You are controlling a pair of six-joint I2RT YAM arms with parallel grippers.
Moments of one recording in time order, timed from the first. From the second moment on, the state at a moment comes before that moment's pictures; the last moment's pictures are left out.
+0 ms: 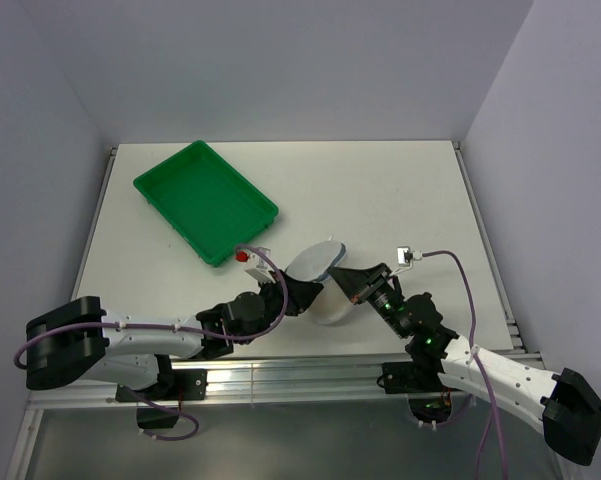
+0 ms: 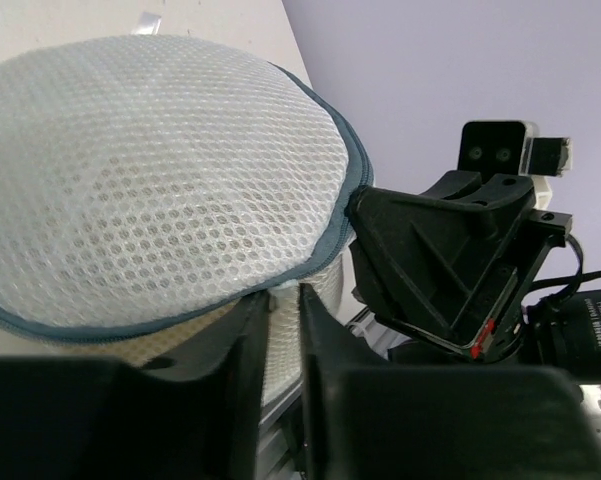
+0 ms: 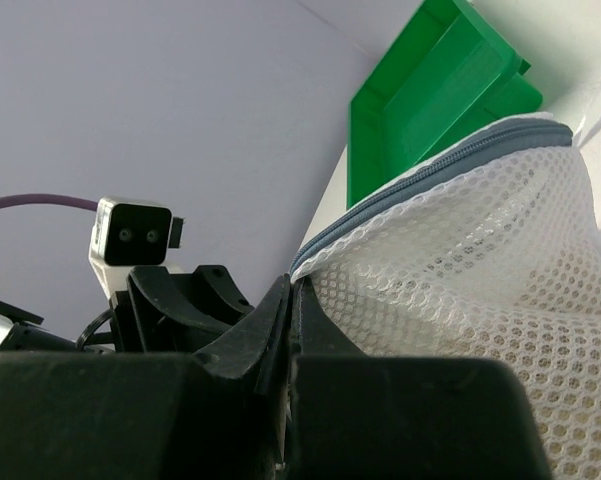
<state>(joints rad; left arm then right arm) -1.26 1.27 0.45 0.72 -0.50 -1.03 0.84 0.57 0.03 0.69 0.19 1.02</state>
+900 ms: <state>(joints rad) -1.28 0.89 0.24 0.33 -0.61 -1.07 0.53 0.59 0.03 0.57 -0.18 0.98</state>
